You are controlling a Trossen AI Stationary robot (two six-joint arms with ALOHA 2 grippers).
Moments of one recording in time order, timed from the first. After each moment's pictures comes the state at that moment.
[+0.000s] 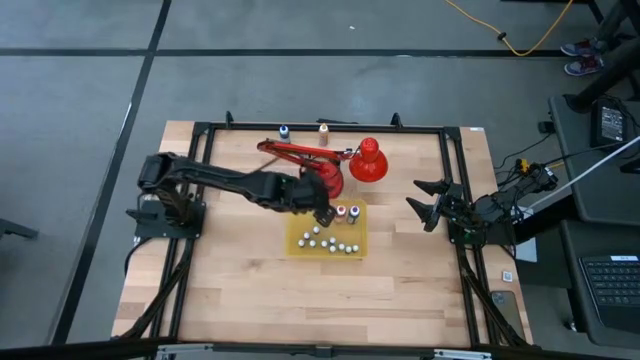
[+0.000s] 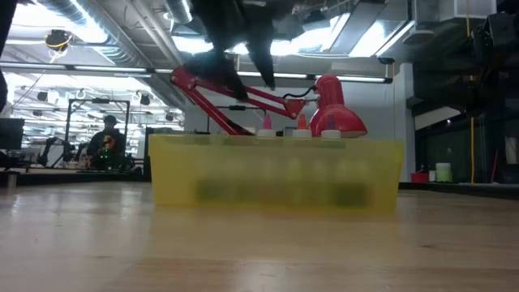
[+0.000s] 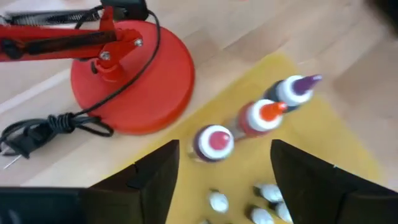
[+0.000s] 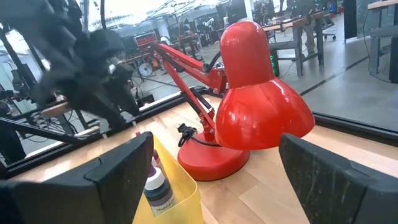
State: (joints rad) left arm -0.06 1.73 1.43 -0.71 -0.39 -0.93; right arm 0.54 0.02 0.01 0.04 1.03 0.28
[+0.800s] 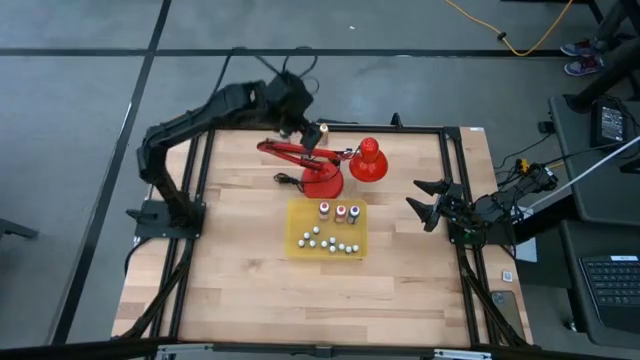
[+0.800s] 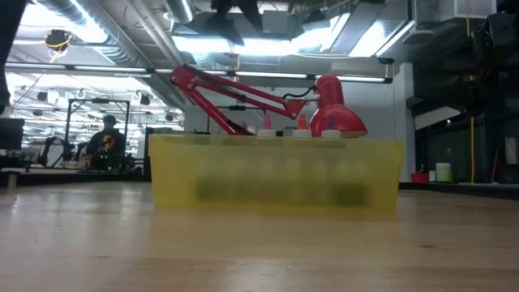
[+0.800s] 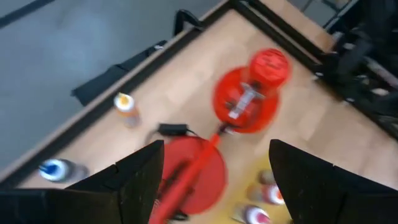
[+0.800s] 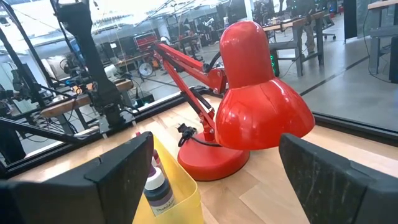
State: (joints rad) left arm 0.39 1.70 1.97 -1.07 -0.07 -0.39; right arm 0.54 0.02 0.01 0.04 1.03 0.28
